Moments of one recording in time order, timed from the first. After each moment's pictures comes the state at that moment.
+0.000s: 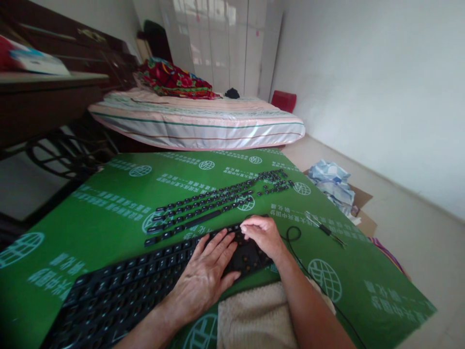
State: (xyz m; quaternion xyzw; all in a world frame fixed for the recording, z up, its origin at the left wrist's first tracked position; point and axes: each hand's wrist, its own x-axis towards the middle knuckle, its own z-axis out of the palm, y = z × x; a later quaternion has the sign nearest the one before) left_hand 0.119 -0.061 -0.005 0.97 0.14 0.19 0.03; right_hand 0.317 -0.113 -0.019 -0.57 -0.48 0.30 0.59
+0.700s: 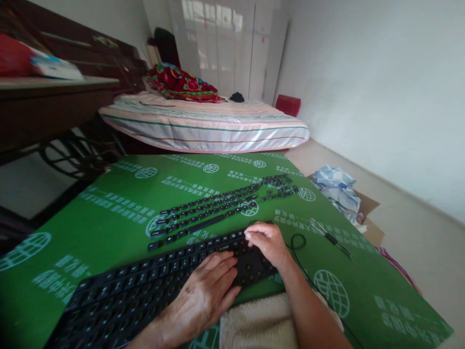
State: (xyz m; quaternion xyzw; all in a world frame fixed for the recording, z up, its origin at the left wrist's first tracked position) left_hand 0.112 -0.067 -0.003 0.96 0.07 0.26 0.08; right_hand 0.319 -0.114 -0.023 -0.58 -0.48 0.30 0.59
